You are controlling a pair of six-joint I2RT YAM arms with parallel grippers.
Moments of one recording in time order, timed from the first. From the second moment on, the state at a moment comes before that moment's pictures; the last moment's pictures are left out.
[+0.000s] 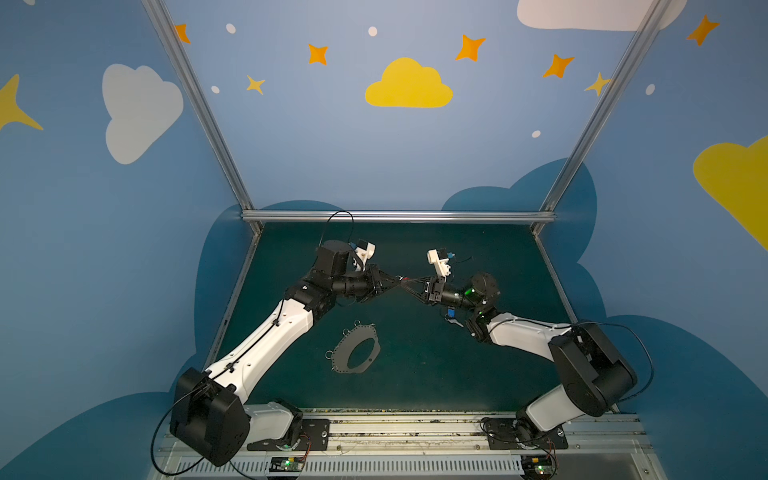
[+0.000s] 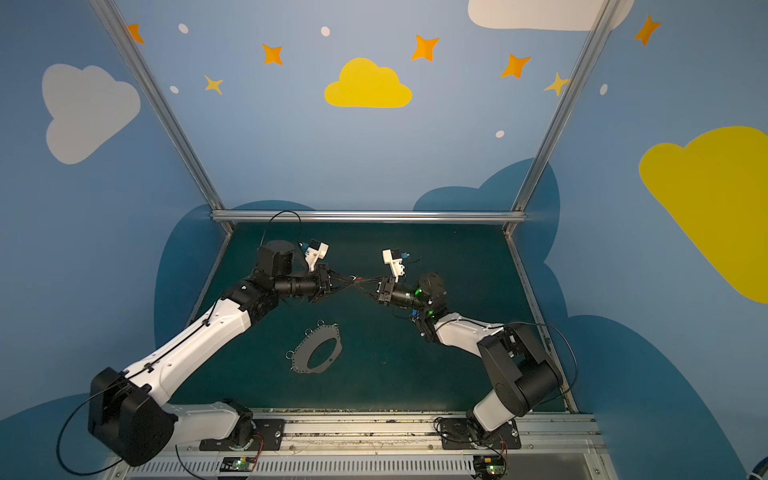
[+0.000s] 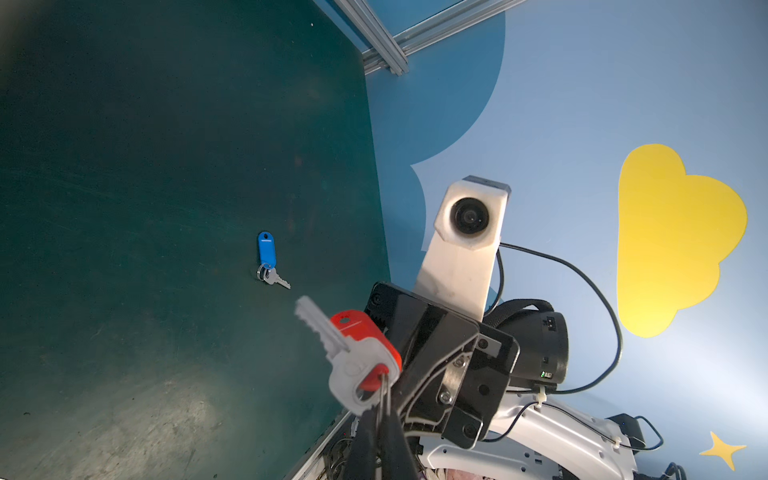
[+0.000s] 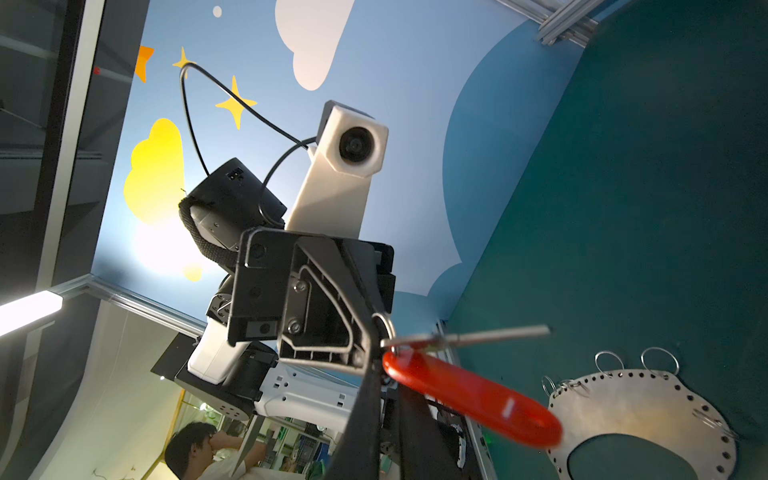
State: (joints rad) left arm -0.46 1.31 1.08 -0.25 0.69 -0.95; right arm 0.60 1.56 0.71 1.05 -0.82 1.27
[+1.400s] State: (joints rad) left arm -0.41 1.08 0.65 -0.33 0.40 -0.94; right arm 0.56 1.34 0.52 0.71 -0.76 0.85
